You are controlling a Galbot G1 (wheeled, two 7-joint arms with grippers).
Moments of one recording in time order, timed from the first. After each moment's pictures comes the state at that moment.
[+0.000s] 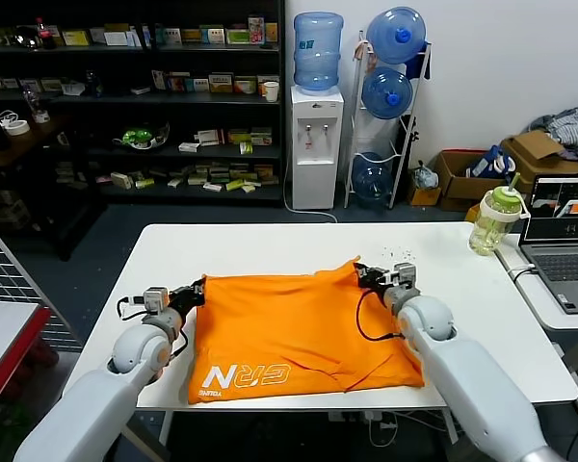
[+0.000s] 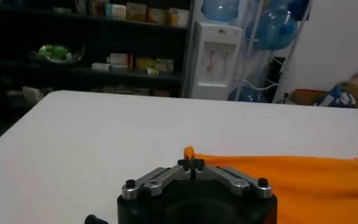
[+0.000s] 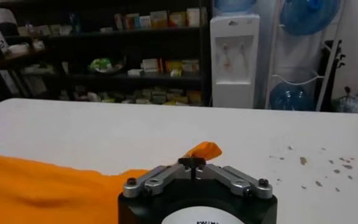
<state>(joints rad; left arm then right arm) 0.87 -0.95 -0.07 -1.55 -0.85 0.30 -0.25 -0.75 1.03 0.07 1.44 0.73 -0.40 0.02</state>
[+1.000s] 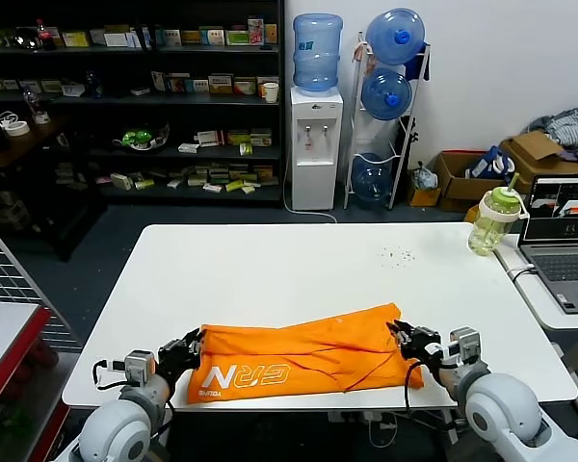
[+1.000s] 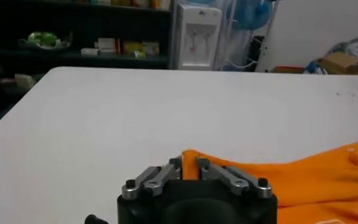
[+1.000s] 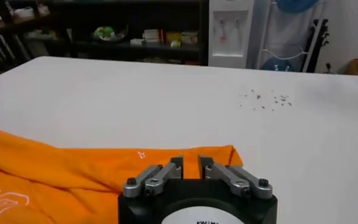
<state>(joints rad) 1.30 -0.86 -0.22 -1.96 -0.81 0.34 -0.34 -1.28 0.80 0.34 1.97 0.80 -0.52 0.11</state>
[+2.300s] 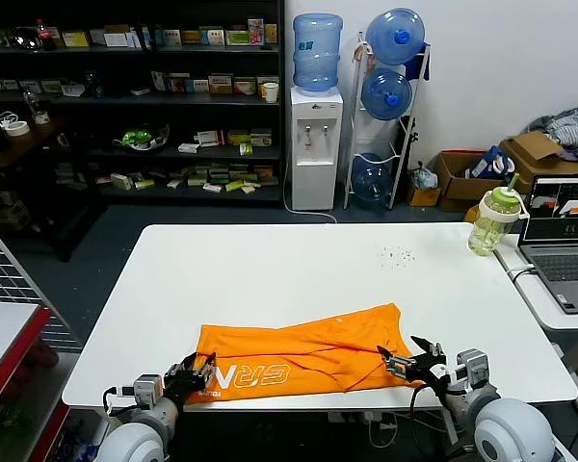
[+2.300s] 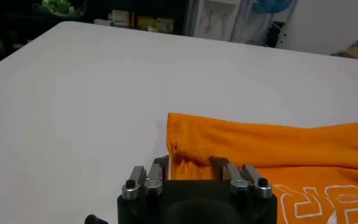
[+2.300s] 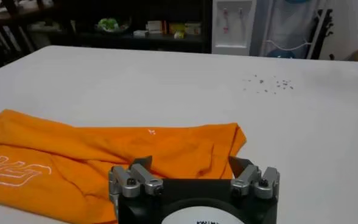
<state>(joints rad) 1.35 -1.00 -0.23 -1.85 -0.74 0.31 -0.32 -1.40 0.83 0.40 2.01 0.75 -0.53 0.09</state>
